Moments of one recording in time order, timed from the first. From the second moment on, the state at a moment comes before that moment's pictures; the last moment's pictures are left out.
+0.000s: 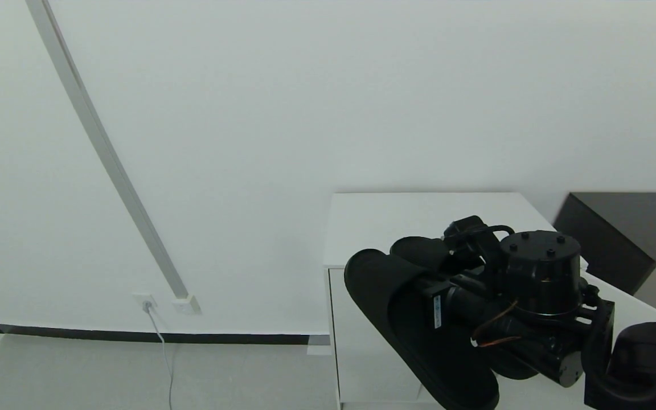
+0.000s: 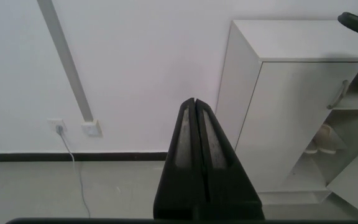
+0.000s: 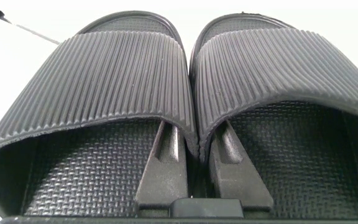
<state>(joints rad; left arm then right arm) 0.00 0.00 0.00 0.00 0.01 -0.01 0.77 1.76 -0.68 -0.82 -0.24 0.13</state>
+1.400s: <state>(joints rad) 0.00 0.00 0.00 0.00 0.01 -0.01 0.77 1.77 -0.67 -0.84 -0.24 0.13</state>
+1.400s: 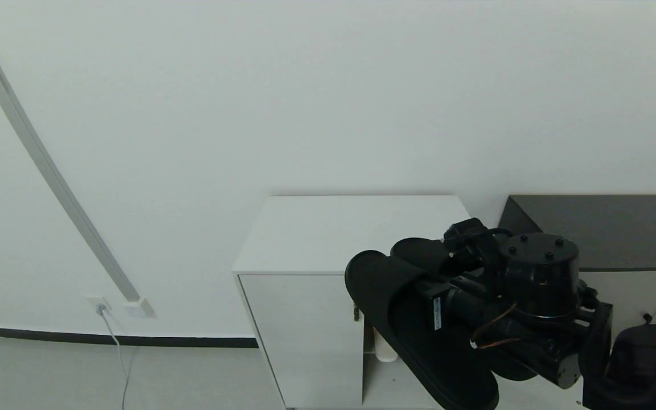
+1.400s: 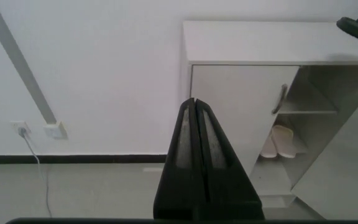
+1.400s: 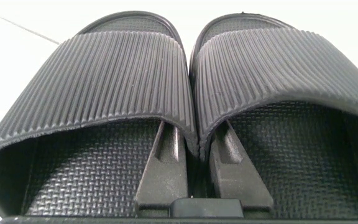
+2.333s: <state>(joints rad) 0.00 0.00 0.00 0.00 0.02 -0.01 0.76 1.77 -0.64 -0.84 -0.24 0.10</state>
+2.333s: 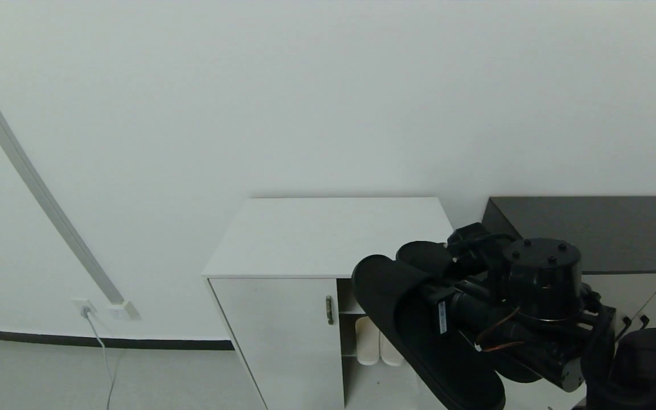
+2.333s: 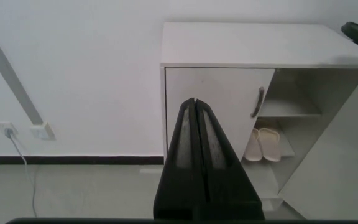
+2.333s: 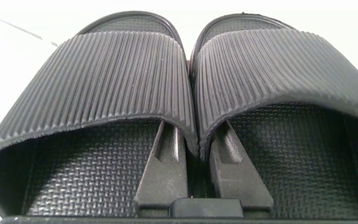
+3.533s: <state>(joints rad) 0.00 0.00 0.00 0.00 0.02 -0.01 0.75 1.78 -0.61 -0.90 -0.24 0.08</state>
